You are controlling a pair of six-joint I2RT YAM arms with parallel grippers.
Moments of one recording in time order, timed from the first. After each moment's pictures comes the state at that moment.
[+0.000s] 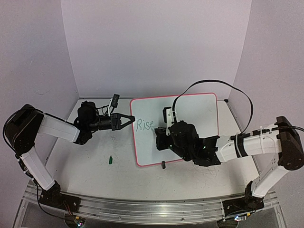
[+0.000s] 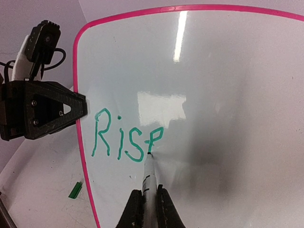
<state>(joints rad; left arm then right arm) -0.53 1.66 0.74 0.88 0.79 -0.65 1.14 1.60 0.94 0.29 0.56 0.45</state>
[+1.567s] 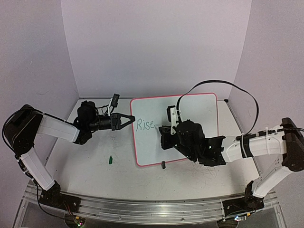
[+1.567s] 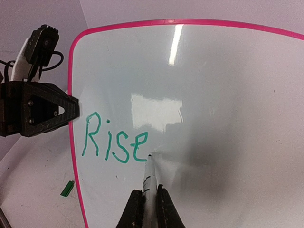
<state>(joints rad) -0.53 1.65 0.74 0.87 0.79 -0.64 1.12 1.54 0.89 0.31 0.56 0.37</state>
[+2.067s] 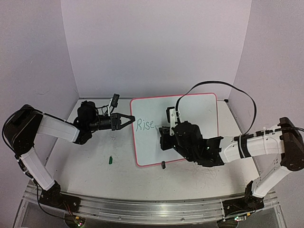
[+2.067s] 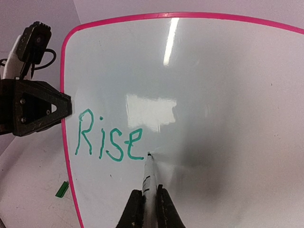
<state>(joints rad) -0.53 1.65 0.74 0.87 0.79 -0.64 1.12 1.56 0.90 0.30 0.60 0.39</state>
